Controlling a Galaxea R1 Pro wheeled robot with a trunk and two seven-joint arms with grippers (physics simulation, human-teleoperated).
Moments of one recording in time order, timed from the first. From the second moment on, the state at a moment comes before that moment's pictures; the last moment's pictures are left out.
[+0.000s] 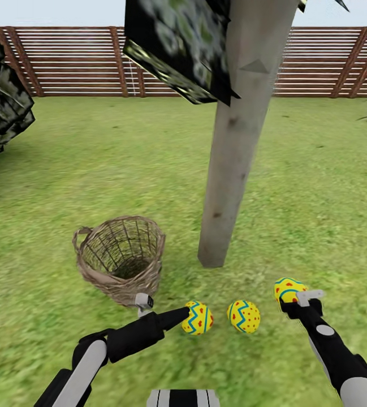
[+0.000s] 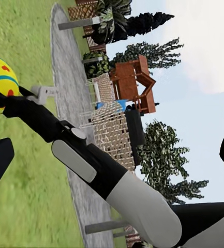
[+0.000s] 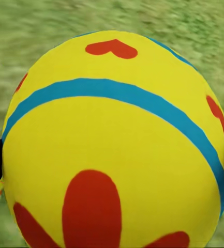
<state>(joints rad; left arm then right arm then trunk) -0.24 0.07 -0.28 -1.42 1.03 0.78 -0.71 -0.55 -0.21 -0.23 -0.62 0.30 -0.08 0.07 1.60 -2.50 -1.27</state>
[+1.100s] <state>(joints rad) -0.24 0.07 -0.28 -1.34 1.03 0.71 -0.71 -0.70 -0.17 -0.10 -0.28 0.35 -0.23 -0.16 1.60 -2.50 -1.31</state>
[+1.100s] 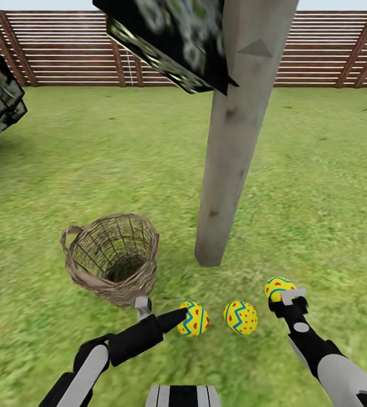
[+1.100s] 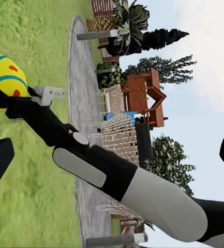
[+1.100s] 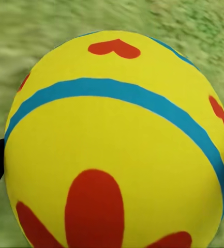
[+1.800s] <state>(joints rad) -0.24 0.07 -0.28 -1.34 1.03 0.71 -0.71 -0.70 -0.17 -0.10 -0.25 0.35 -0.23 -0.16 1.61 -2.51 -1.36</state>
